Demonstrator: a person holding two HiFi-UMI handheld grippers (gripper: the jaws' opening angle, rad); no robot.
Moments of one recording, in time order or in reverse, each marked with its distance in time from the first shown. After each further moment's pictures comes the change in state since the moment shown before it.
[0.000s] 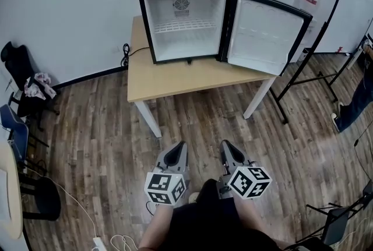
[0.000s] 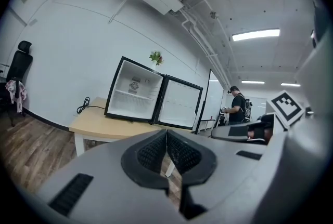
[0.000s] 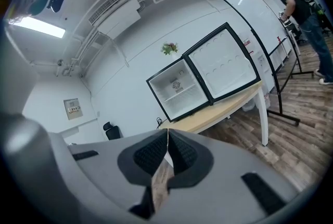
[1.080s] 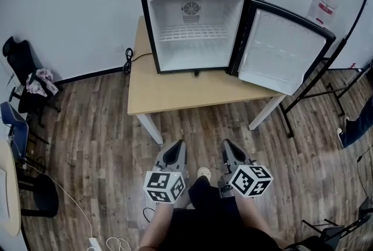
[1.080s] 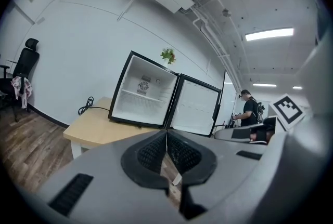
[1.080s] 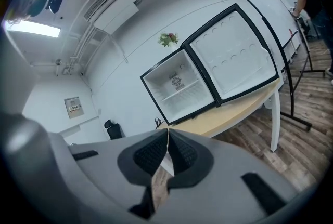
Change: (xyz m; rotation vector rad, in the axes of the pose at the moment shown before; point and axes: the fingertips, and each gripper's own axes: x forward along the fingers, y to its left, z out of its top) left arm 0.093 0.064 0.028 -0.053 -0.020 0.082; right arm 0.110 -0.036 0.041 -0.012 0.054 0.045
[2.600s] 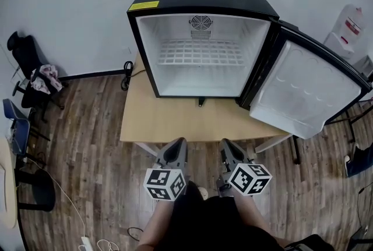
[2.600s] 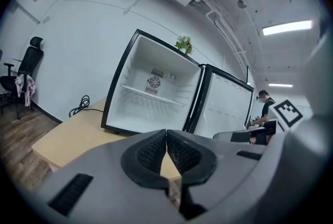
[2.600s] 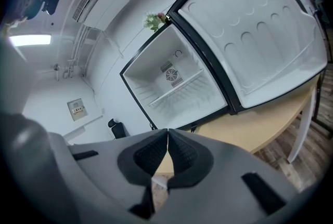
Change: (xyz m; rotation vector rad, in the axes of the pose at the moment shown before) left arm 0.191 0.070 0.040 -0.042 -0.004 0.114; right arm 0.188 -0.086 0.074 0.032 0.093 0.102
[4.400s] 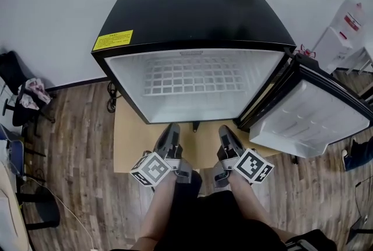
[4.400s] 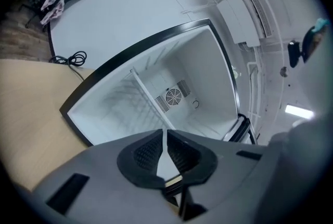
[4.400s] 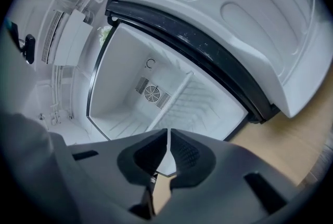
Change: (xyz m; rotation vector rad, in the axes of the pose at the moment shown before) left arm 0.155 0.071 0.080 -0.630 -0.141 -0.149; right arm 0.128 -0.049 0.109 0.349 -0.143 0.002
